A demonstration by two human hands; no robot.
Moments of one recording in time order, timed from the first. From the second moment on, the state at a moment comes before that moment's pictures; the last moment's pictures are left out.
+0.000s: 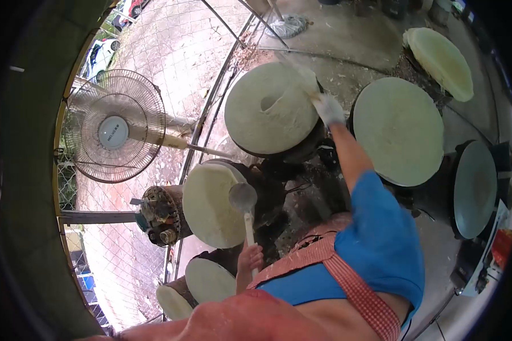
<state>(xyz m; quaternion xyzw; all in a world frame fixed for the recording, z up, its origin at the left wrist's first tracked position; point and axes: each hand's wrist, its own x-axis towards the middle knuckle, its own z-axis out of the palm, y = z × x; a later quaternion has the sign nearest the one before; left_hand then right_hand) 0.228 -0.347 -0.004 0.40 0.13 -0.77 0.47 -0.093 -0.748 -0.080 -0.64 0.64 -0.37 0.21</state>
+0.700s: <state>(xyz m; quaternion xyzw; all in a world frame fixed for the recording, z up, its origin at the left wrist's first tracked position) 0.251 -0.342 0.006 0.22 0.30 -0.76 0.54 -0.044 -0.608 -0.091 -0.48 0.59 -0.43 0.49</state>
